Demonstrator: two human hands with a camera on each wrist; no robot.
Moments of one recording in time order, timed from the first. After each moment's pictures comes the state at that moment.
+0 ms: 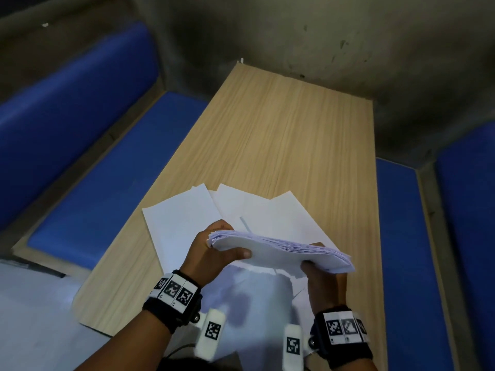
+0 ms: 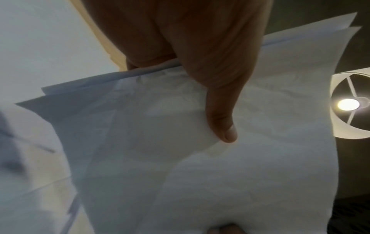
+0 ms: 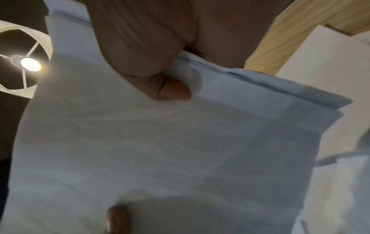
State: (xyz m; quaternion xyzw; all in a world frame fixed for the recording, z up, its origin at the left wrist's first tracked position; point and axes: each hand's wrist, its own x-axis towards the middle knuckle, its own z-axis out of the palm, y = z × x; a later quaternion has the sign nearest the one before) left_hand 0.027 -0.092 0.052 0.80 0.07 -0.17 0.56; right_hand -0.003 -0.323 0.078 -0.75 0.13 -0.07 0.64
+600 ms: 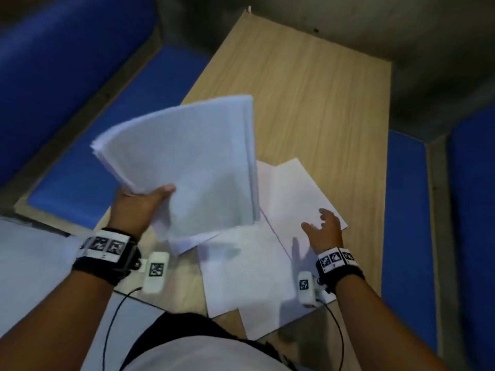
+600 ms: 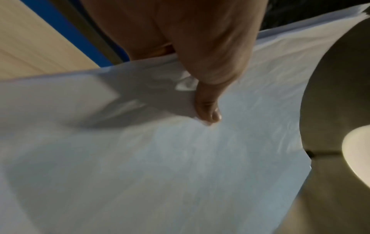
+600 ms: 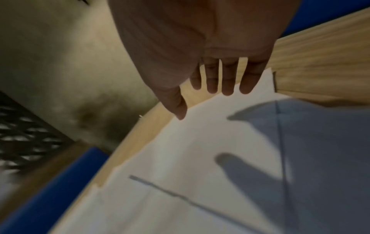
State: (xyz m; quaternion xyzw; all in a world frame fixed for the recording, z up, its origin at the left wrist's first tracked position) left_hand 0.015 0.019 0.079 0.73 0.28 0.10 0.61; right_hand 0.035 -0.369 -0.001 -0.86 0.25 0.09 0.43
